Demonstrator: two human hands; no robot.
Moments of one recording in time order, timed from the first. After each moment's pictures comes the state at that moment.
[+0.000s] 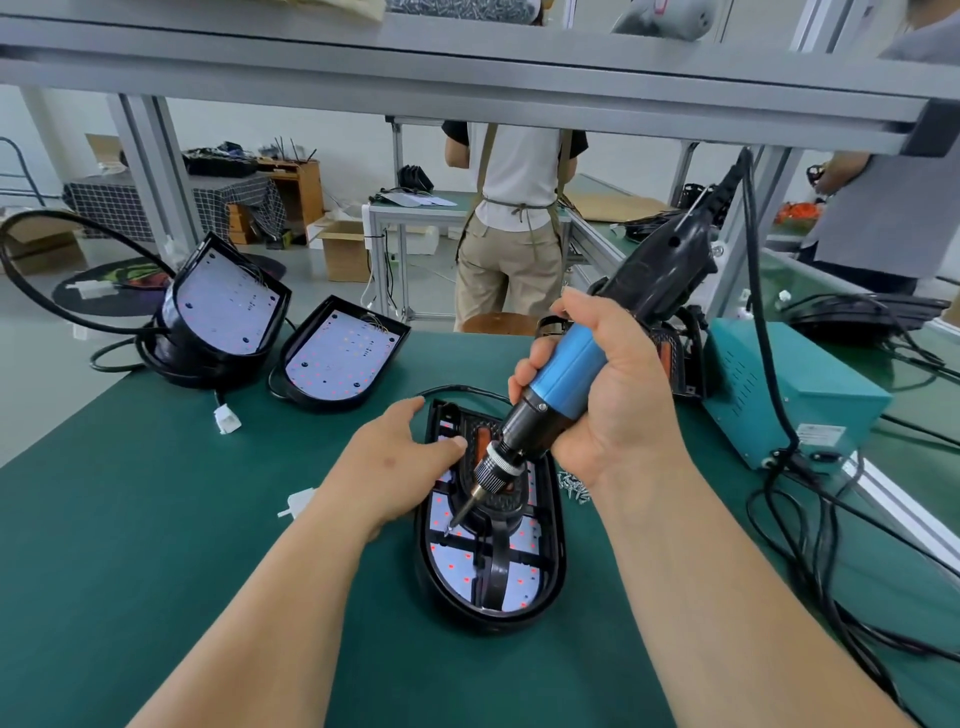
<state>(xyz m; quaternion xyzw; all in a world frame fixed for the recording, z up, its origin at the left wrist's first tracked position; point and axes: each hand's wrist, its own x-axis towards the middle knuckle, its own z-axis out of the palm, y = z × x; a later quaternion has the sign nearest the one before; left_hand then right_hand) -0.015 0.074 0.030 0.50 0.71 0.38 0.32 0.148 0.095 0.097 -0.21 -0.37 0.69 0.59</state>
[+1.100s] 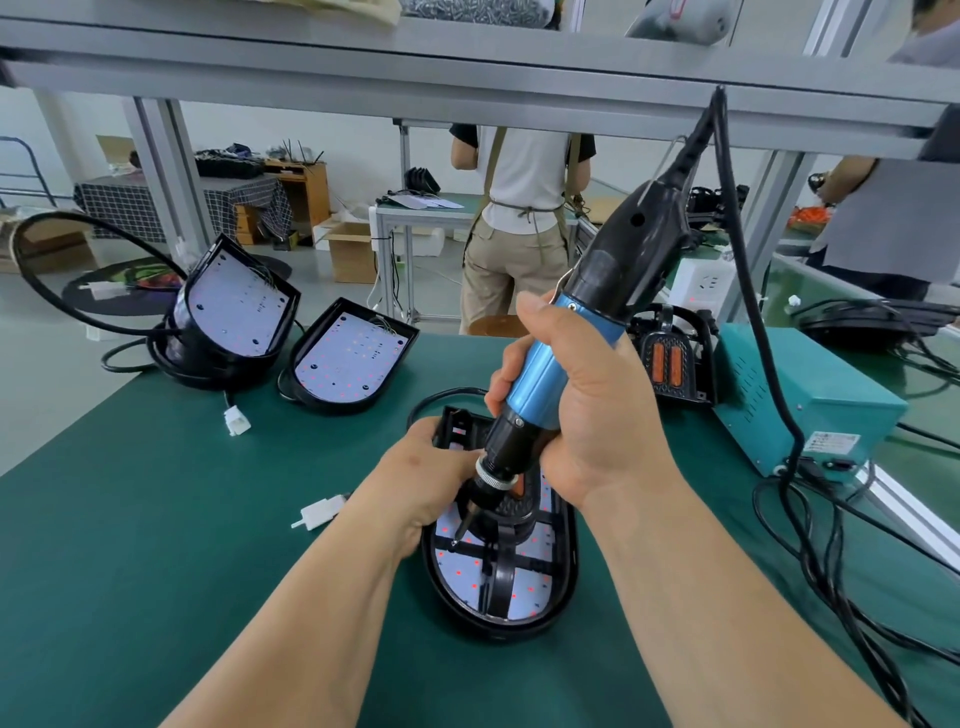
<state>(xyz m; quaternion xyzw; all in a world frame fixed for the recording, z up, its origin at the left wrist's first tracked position) 0.006 0.074 0.030 0.42 0.65 0.44 0.45 0.130 0.079 0.103 -0.20 -0.48 0.62 0.58</state>
